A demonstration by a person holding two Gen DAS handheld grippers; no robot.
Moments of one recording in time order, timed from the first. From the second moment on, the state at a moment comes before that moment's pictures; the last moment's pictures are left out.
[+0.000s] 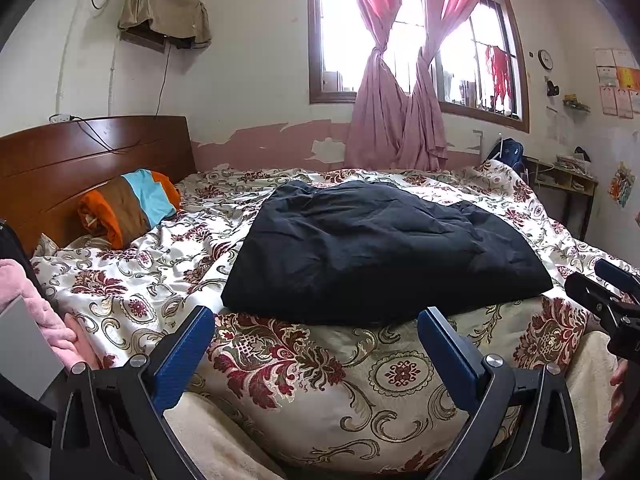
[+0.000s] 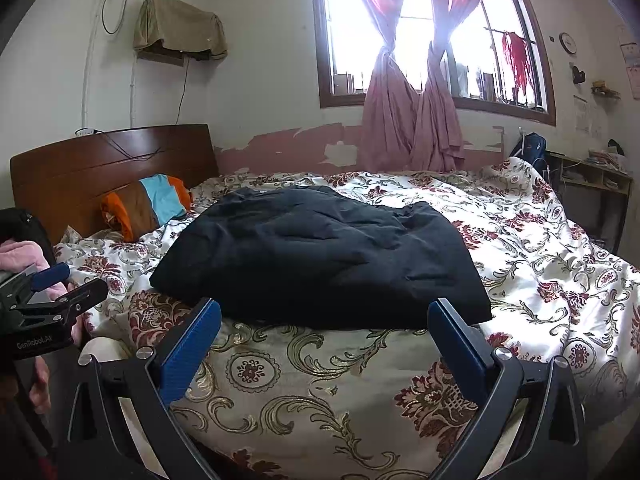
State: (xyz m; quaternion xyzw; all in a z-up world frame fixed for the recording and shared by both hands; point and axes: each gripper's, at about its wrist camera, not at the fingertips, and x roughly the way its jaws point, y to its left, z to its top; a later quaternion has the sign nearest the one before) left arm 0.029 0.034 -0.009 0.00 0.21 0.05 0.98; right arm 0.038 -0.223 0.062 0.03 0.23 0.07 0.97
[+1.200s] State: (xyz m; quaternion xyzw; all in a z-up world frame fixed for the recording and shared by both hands) left arm 0.028 0.034 -0.009 0.00 0.21 0.05 0.98; right arm 0.037 -0.221 0.060 0.03 0.24 0.07 0.97
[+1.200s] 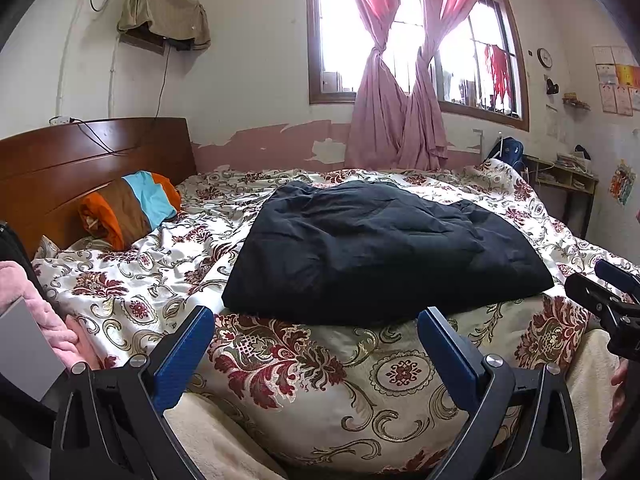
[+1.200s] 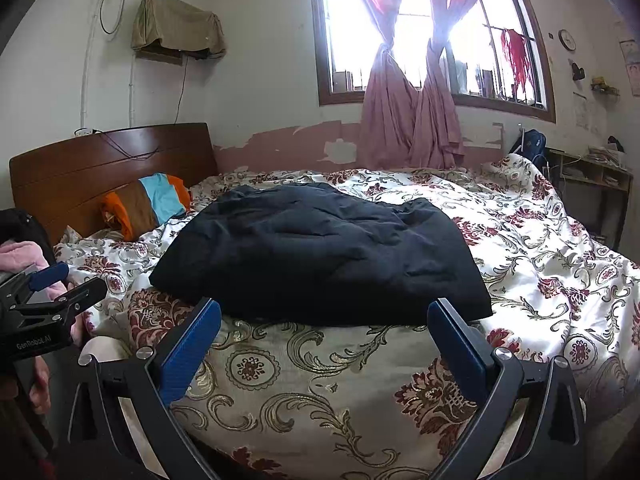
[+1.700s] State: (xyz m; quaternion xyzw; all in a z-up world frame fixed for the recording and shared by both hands) left arm 0.034 0.039 -0.016 -0.02 0.23 0.02 0.97; right arm 0.037 -0.219 0.054 0.03 0.24 0.07 0.97
